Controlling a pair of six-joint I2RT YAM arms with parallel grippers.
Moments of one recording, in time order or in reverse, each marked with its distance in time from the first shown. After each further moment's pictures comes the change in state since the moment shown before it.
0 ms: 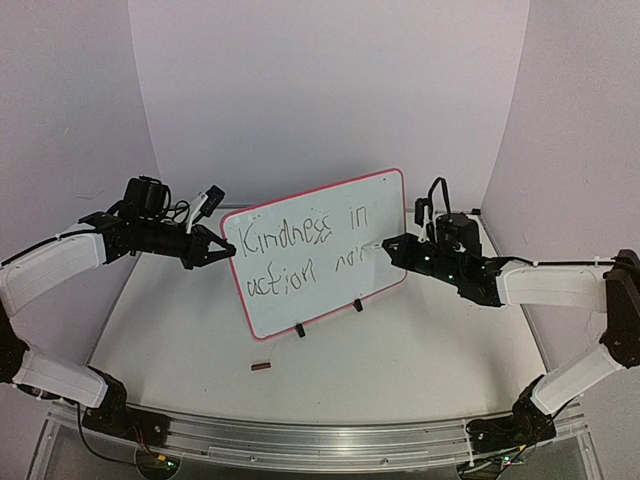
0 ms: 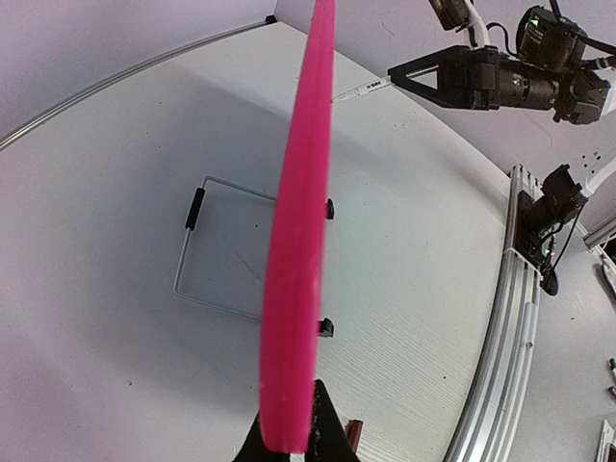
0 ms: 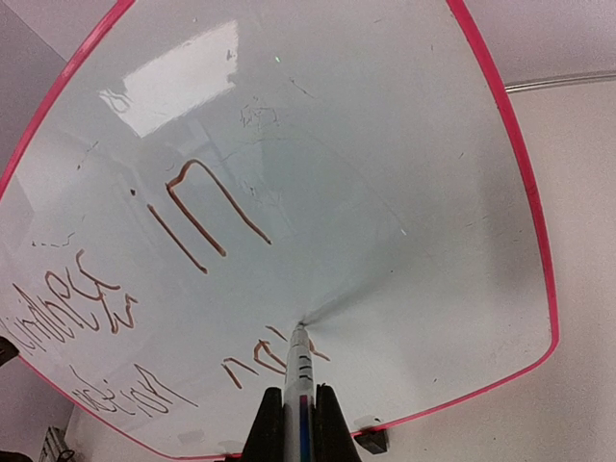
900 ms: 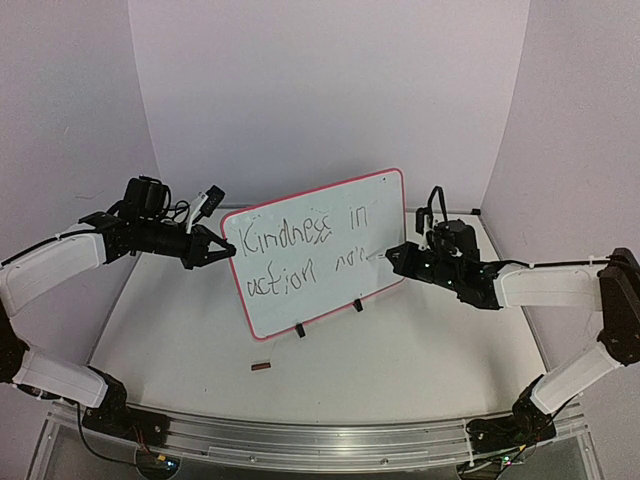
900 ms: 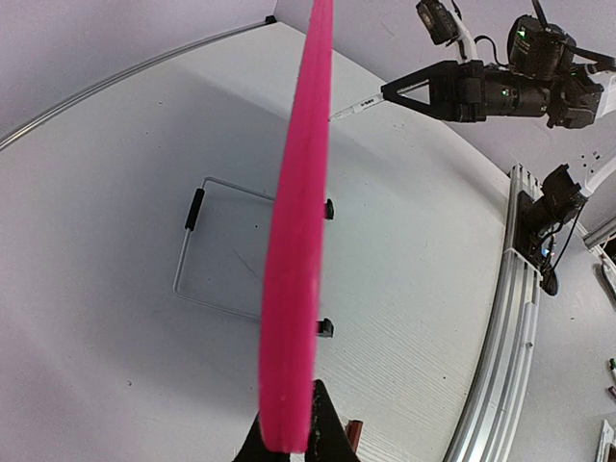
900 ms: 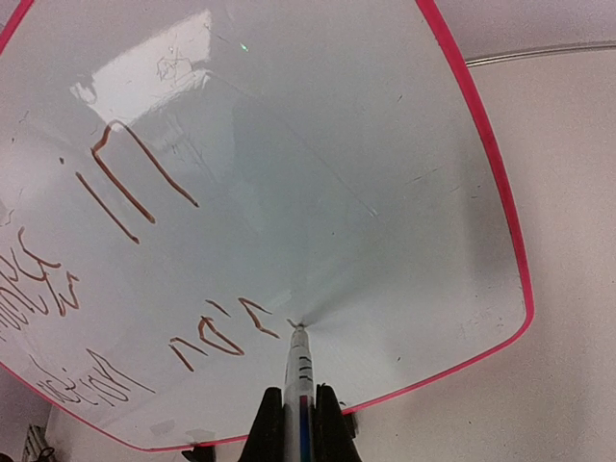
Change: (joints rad) left arm 0.000 0.000 0.000 0.001 0.000 0.000; right arm -0.011 0.020 -0.030 -0.019 0.021 -0.001
